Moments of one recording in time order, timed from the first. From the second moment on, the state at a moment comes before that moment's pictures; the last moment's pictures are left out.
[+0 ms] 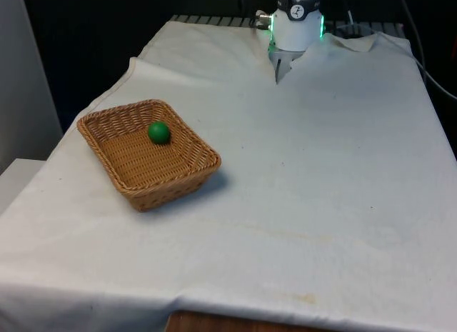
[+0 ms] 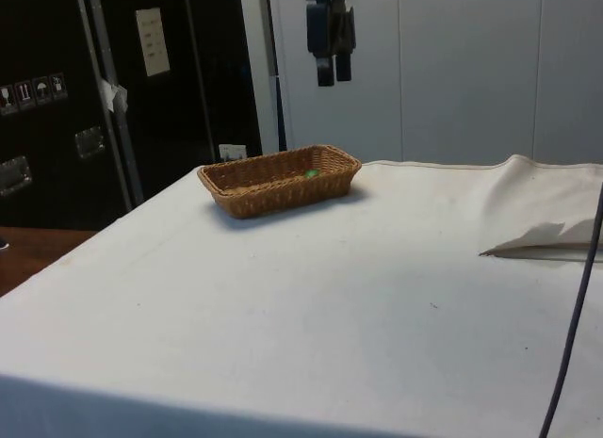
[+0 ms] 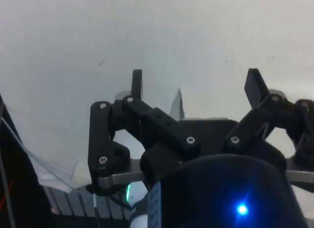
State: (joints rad) arm 0.47 -0.27 -0.61 -2.38 -0.07 2.15 -0.08
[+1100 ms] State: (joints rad) arm 0.47 -0.46 -0.56 -2.46 -0.22 2.07 0.08
